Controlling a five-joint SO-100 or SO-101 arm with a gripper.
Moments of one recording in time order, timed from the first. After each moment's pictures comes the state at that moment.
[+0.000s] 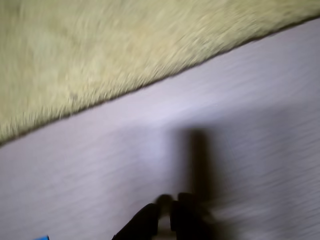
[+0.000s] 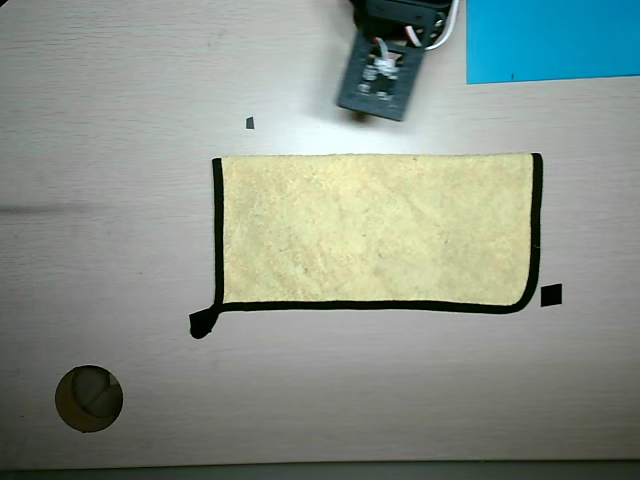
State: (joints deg) arm 3.1 190.9 177.7 67.1 -71.1
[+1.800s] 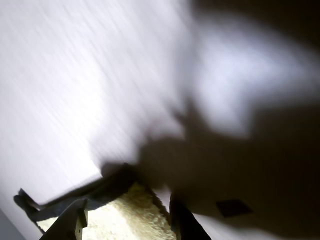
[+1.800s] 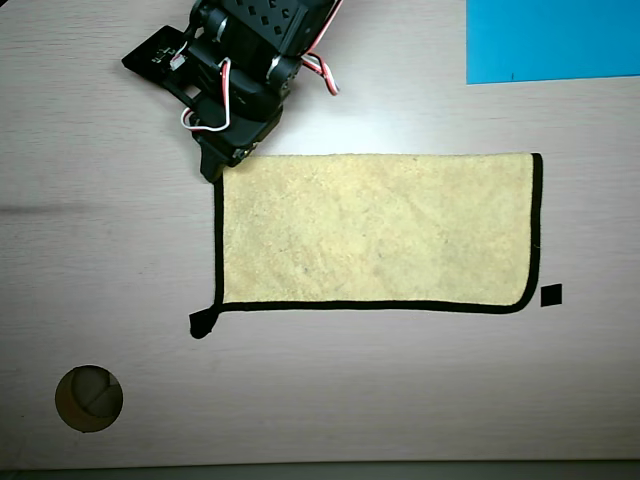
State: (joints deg) arm 33.9 89.9 116.2 29.6 2.7
